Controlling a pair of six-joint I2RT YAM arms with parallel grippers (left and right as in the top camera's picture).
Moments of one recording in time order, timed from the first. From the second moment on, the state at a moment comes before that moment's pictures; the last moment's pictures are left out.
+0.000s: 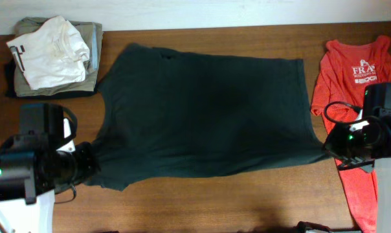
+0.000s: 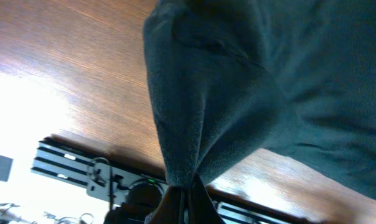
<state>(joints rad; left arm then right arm) 0.08 1.15 1.52 -1.69 0.00 -0.34 -0.24 1.21 1.41 -1.54 0.01 0.38</state>
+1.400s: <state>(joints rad) 0.08 1.64 1.27 -0.92 -0.11 -0.45 -0.24 1.28 0.92 -0.93 0.10 0.60</state>
